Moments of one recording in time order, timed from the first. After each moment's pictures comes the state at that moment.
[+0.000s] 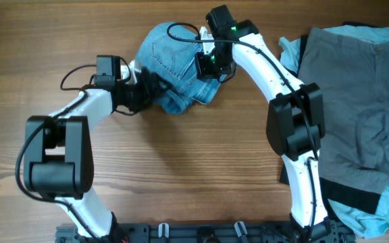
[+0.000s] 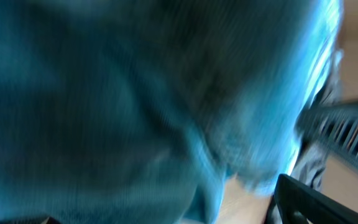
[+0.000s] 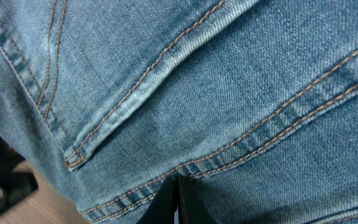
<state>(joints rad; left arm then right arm) -0.05 1.93 1.05 -0.16 0.69 -0.57 0.40 2.37 2.06 -1.02 -0.39 0.19</state>
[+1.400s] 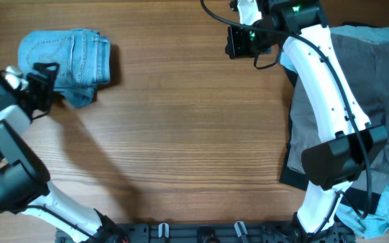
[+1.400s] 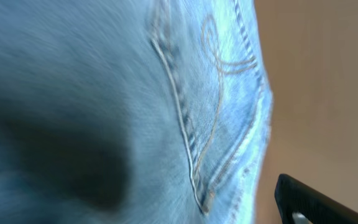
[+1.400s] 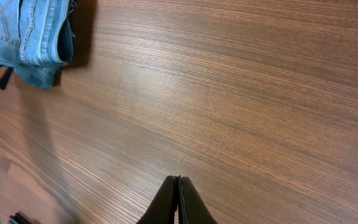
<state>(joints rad) 0.62 1.98 1.13 0.02 0.67 -0.69 0.30 2.01 2.12 -1.25 -0.35 0.13</state>
